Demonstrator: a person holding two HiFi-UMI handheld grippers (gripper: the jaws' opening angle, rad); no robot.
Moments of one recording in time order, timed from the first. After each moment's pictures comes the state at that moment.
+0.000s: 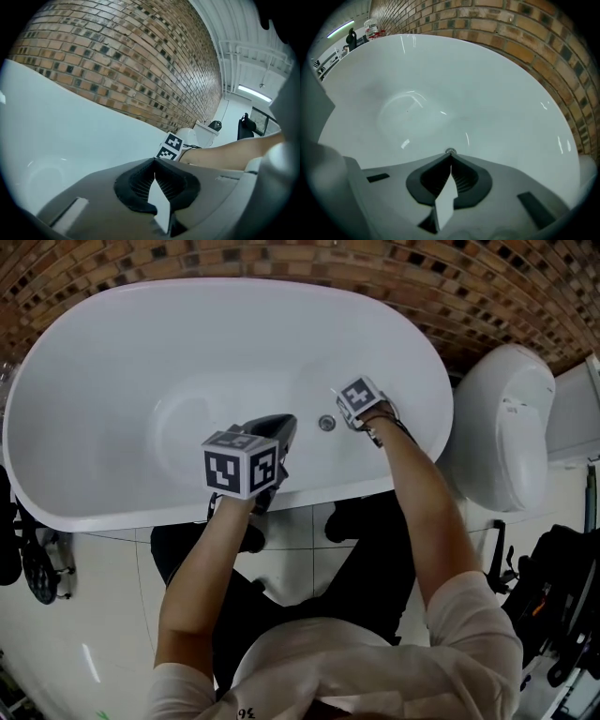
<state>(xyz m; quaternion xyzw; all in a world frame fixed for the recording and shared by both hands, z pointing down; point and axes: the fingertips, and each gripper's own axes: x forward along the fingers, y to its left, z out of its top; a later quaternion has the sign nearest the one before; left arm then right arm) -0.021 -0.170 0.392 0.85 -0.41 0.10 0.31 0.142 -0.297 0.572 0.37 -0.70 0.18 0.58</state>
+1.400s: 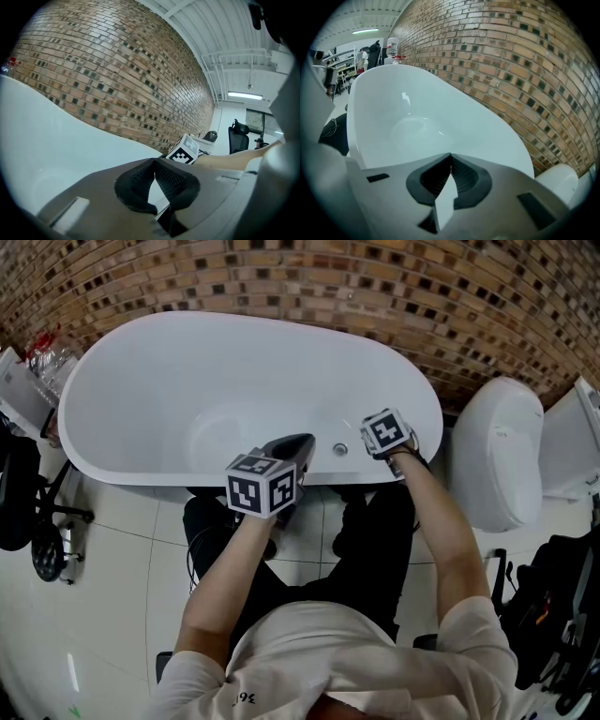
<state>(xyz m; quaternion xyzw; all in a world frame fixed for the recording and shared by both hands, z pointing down) -0.026 -0.060 0.291 0.87 -0.45 0.01 0.22 0.118 -0.205 0.407 0.42 -0.78 0.06 0.46</state>
